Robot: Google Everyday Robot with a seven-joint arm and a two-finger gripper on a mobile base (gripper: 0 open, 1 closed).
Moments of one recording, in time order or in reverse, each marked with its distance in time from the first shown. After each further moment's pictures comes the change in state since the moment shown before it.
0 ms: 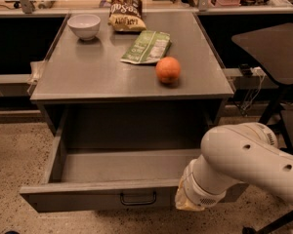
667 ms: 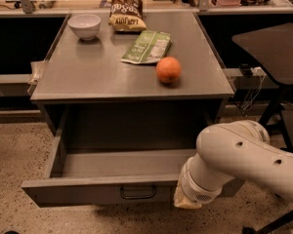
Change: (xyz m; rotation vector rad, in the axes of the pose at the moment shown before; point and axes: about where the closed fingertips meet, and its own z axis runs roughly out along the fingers) arm 0.001 -0.010 0.008 0.000 0.015 0.040
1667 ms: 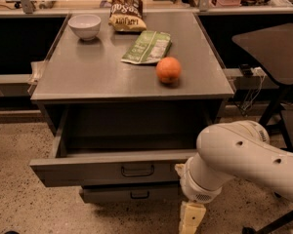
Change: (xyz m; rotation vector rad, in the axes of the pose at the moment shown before) arm 0.000 -0.001 0.001 -0.003 -0.006 0.000
